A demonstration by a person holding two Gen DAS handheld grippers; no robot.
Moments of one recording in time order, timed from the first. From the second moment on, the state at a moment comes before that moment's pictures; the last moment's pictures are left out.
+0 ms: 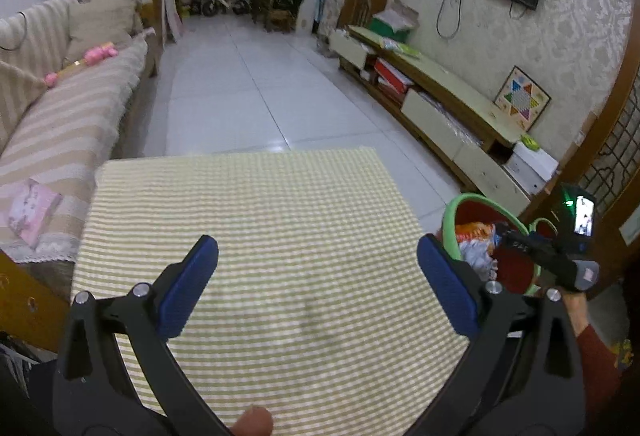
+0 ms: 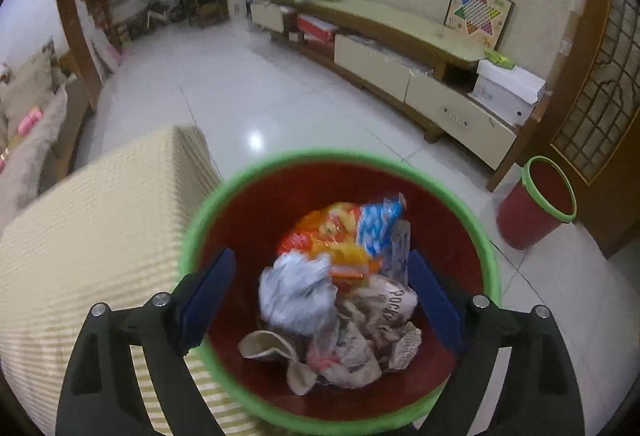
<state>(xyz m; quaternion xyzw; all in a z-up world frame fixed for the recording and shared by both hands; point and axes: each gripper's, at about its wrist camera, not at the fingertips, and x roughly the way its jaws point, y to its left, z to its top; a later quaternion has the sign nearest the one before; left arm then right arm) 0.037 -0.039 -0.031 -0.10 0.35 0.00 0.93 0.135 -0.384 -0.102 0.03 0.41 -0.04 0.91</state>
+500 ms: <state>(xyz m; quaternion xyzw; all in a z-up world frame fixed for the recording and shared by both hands) -0.002 -0.007 0.018 -0.08 0.25 0.06 0.96 0.001 -0.257 0.031 0.05 0.21 0.06 0.98</state>
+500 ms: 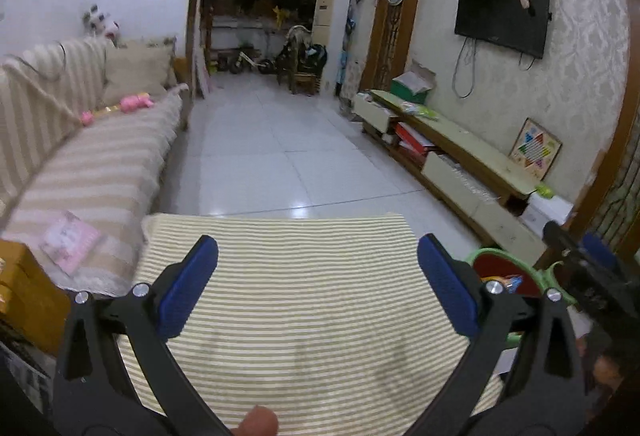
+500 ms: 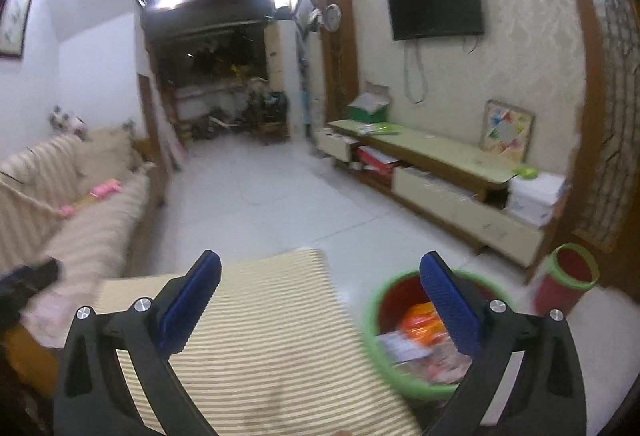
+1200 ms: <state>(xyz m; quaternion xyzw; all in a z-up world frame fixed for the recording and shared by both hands) -0.022 0.015 0.029 -0.11 0.25 0.09 0.96 -0.016 -0.221 0.043 0.04 0.23 0.10 0.97</state>
